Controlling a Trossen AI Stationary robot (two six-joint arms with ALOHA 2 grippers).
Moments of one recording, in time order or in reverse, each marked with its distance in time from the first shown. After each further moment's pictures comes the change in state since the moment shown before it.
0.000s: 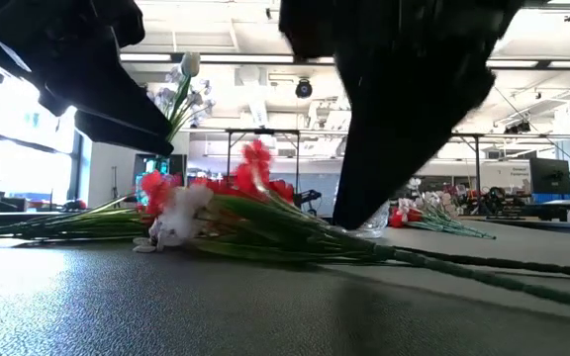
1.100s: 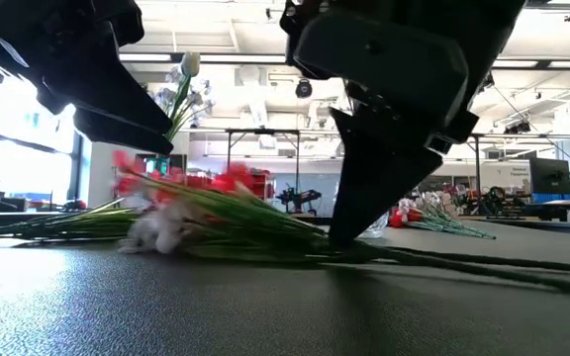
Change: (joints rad) left arm -0.004 0.000 0.000 0.009 0.003 -0.010; right arm 0.005 0.043 0.000 -0.047 0.166 0.111
